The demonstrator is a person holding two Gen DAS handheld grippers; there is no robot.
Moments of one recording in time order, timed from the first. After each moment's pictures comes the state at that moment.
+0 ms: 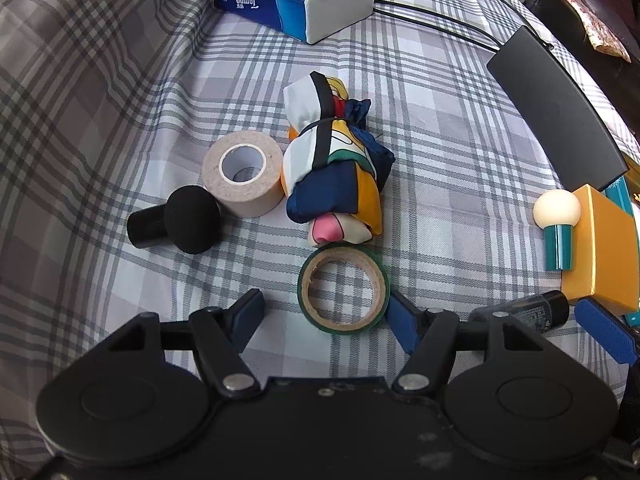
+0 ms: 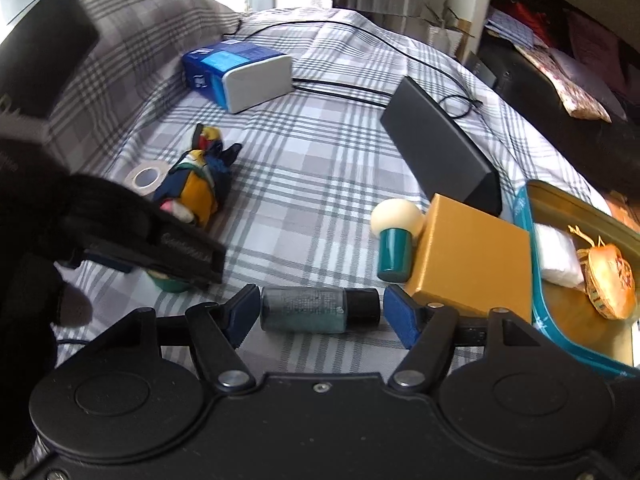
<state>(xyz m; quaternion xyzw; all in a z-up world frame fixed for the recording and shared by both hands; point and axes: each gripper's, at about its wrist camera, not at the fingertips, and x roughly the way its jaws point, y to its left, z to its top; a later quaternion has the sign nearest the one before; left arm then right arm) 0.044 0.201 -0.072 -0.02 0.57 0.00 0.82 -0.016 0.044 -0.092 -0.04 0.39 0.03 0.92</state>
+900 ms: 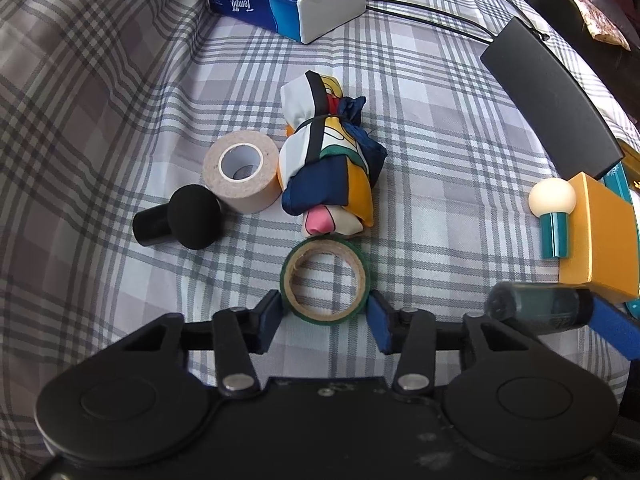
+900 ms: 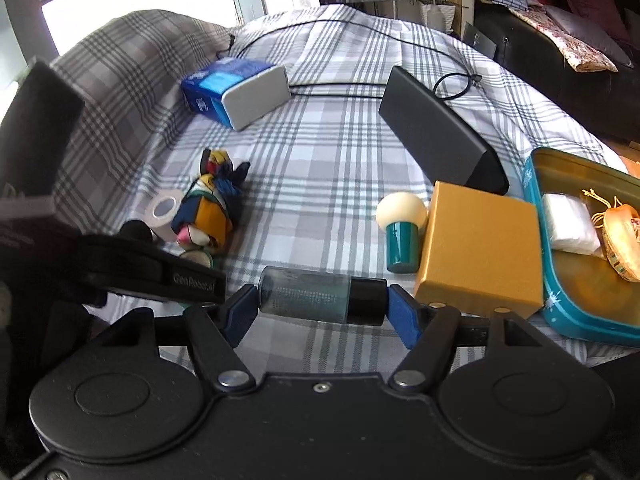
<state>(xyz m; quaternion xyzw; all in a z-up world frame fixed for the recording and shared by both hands) 0.040 0.194 -0.069 0.00 0.57 0.00 0.82 -0.021 0.024 -0.077 0.05 0.40 0.06 0.91</state>
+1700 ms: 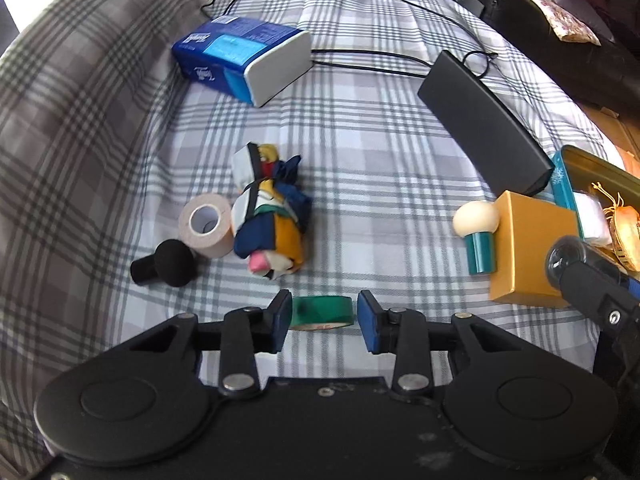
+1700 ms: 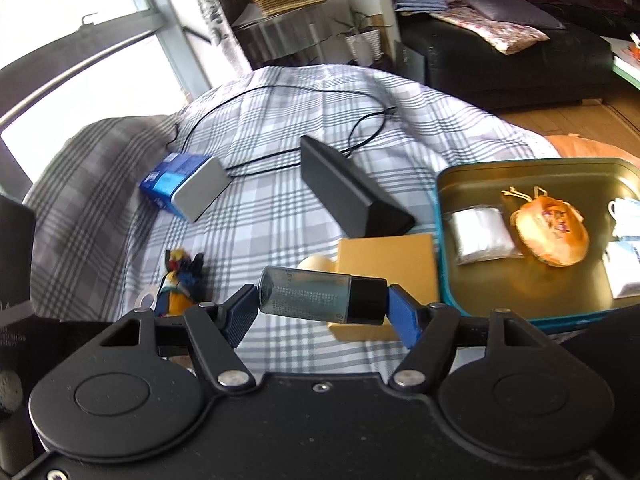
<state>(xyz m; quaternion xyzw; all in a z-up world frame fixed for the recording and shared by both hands) 0.026 0.146 -0.022 0.04 0.53 -0.02 0.85 -0.039 -0.049 -0.038 0.16 0.35 -0.01 0.92</state>
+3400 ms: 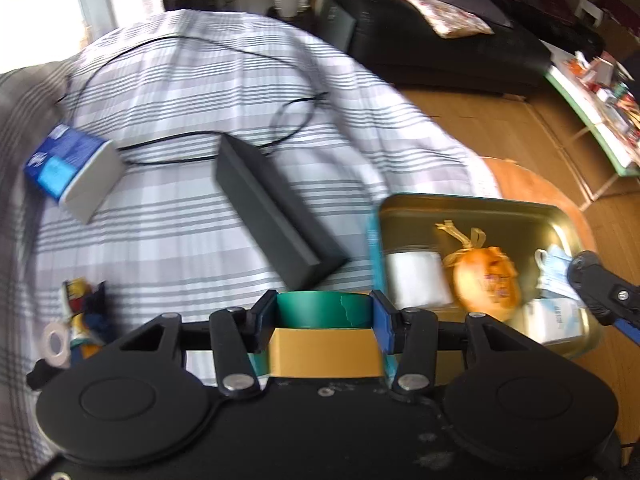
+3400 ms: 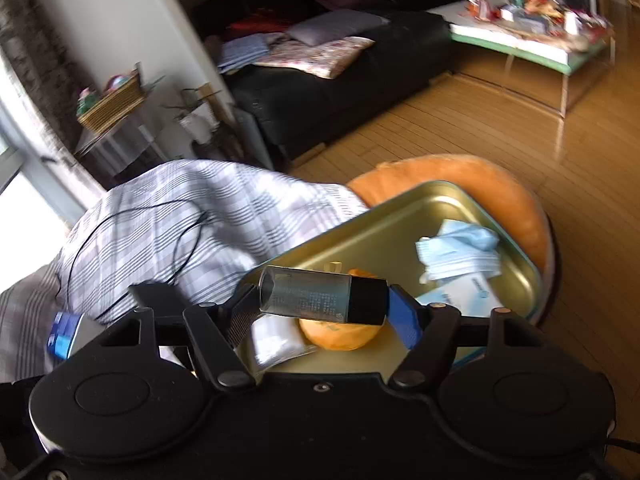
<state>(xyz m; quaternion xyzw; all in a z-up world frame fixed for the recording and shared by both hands) 0.056 -0.020 0.012 0.06 0.50 -0.17 0.85 -0.059 -0.209 -0.007 0.30 0.30 -0.21 0.88</state>
